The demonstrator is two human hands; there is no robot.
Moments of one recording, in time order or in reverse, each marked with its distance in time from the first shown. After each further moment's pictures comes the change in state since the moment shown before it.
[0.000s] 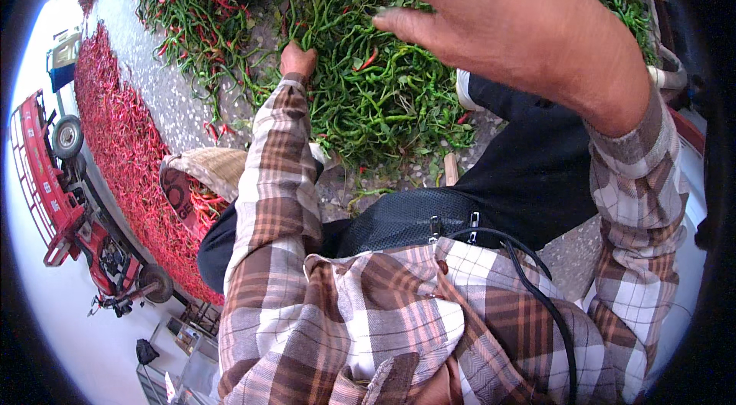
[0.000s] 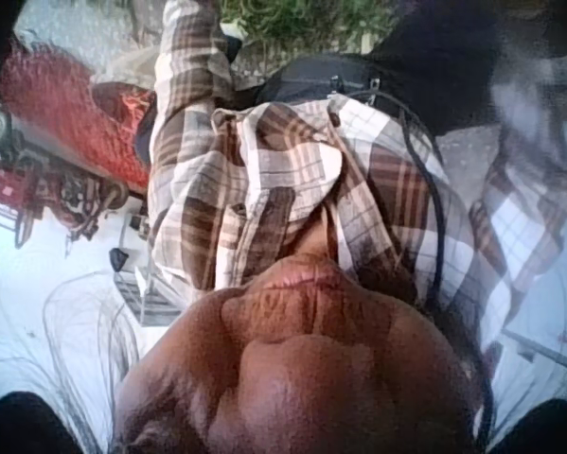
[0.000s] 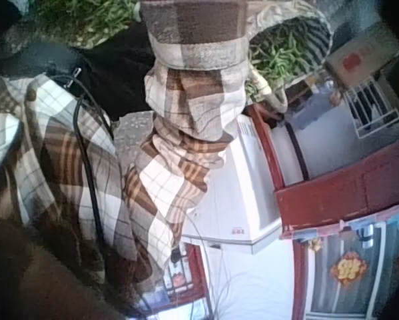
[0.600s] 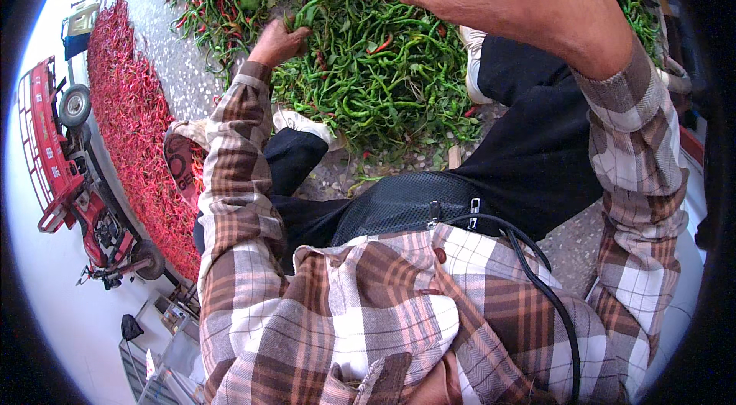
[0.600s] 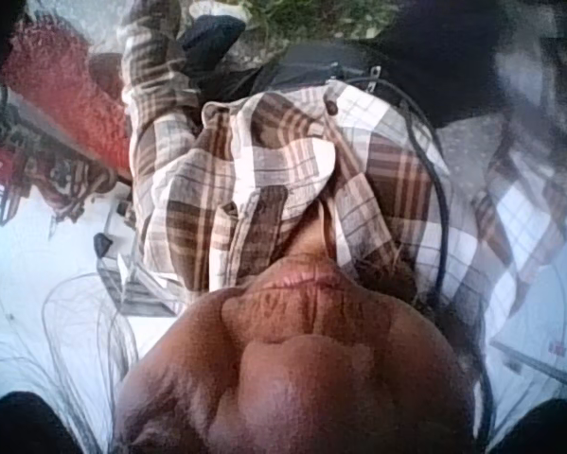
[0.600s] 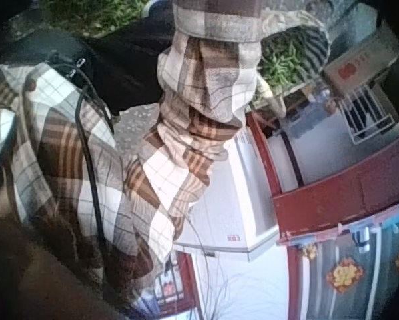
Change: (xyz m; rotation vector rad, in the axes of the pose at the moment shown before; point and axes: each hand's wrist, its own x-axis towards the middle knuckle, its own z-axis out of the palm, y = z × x) left_hand -0.054 0.020 -0.123 -0.138 -0.345 0.312; right_hand -0.006 0.003 0.024 -0.136 0.262 -0.216
